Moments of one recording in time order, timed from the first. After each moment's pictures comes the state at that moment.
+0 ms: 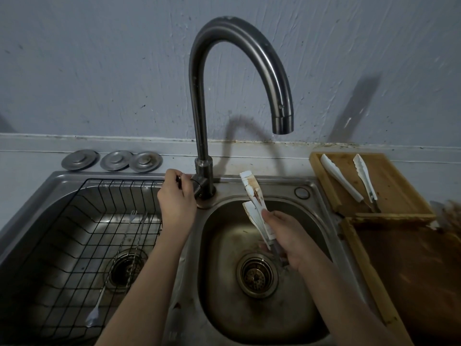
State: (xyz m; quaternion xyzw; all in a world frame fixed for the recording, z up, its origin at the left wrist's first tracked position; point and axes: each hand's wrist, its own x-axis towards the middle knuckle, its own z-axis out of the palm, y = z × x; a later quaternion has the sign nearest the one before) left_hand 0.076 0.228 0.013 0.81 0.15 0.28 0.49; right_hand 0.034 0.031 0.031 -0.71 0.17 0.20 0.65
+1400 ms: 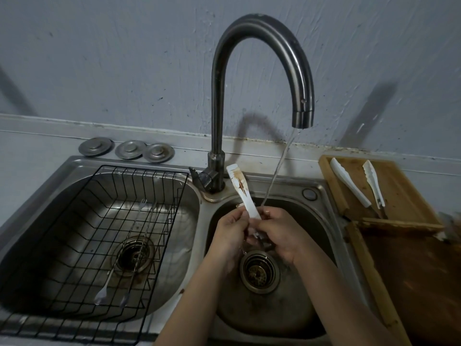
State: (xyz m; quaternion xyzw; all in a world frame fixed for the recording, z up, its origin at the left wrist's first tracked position) left_hand 0.017 0.161 -0.007 0.54 0.13 -0.11 0.82; right_hand 0.033 0.050 0.033 -0.71 0.08 0.25 0.65
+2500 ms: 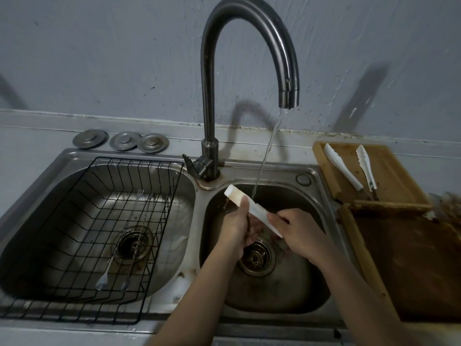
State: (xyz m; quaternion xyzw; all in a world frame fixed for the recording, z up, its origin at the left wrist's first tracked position) left_hand 0.014 0.134 -0.014 0.52 0.27 -0.17 0.79; right_hand 0.002 0.009 0.033 -0.93 -0.02 0.15 0.34
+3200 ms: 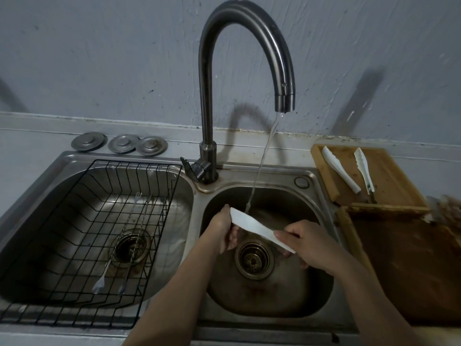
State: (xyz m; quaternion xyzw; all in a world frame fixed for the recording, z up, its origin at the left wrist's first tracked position) left_hand 0.034 0.161 -0.027 0.54 0.34 -0.25 0.72; right_hand -0.003 -0.019 0.035 -0.92 -0.04 0.22 0.33
